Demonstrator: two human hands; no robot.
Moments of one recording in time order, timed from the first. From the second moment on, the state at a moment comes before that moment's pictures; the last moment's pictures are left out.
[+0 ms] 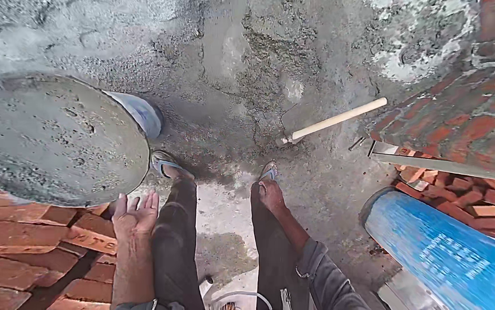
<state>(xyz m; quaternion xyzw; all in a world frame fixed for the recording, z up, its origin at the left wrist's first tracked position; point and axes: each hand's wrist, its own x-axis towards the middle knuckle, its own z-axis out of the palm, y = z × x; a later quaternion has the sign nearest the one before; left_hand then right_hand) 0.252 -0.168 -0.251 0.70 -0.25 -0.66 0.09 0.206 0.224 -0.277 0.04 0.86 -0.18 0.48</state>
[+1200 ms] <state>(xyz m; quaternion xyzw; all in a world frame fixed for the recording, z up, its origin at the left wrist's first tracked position) -0.069 0.008 -0.295 0.28 -0.45 -0.68 -0.51 -0.255 0.342 -0.259 -0.03 0.81 -0.02 0.59</state>
